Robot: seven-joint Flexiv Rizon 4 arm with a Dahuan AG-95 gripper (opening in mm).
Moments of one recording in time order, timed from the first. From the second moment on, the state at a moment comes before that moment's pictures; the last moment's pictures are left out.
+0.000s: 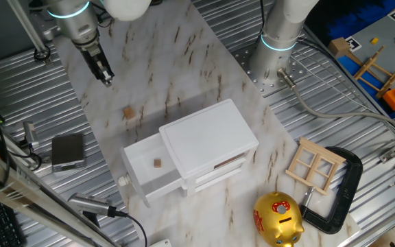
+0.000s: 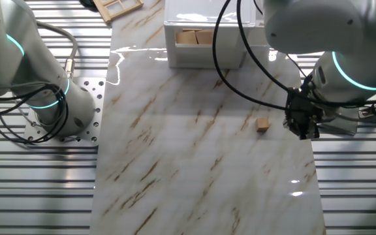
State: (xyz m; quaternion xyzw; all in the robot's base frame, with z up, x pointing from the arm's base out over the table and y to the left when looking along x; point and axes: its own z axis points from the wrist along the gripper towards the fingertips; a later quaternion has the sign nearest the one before) arm 0.599 -0.095 0.145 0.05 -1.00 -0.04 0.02
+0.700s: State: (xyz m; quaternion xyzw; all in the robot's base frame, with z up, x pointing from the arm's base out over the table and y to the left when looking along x) arm 0.608 -0.074 0.118 0.03 -1.00 -0.06 0.02
